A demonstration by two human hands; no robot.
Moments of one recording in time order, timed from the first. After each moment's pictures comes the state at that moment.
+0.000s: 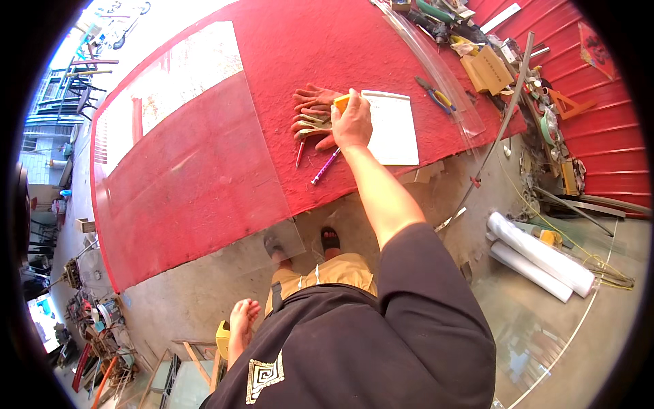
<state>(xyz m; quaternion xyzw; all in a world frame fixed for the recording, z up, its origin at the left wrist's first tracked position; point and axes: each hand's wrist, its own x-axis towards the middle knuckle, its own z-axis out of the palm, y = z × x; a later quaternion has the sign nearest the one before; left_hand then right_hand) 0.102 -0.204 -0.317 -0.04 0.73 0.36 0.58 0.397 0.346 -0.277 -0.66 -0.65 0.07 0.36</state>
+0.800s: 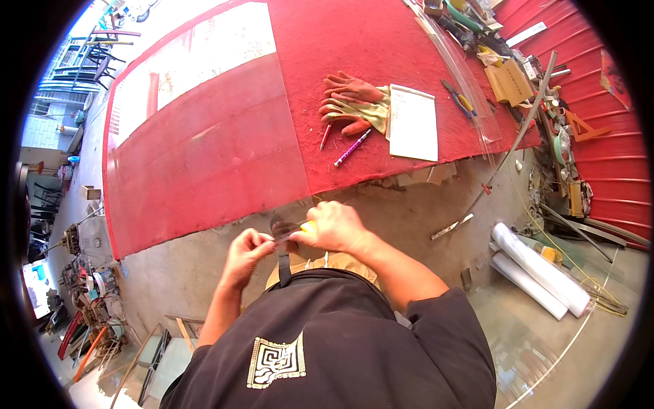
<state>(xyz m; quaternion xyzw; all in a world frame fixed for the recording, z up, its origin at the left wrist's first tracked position) 0.122 -0.046 -0.197 0.23 0.54 0.47 0.66 0.362 0.092 -0.187 -0.40 -0.86 0.30 -0.05</state>
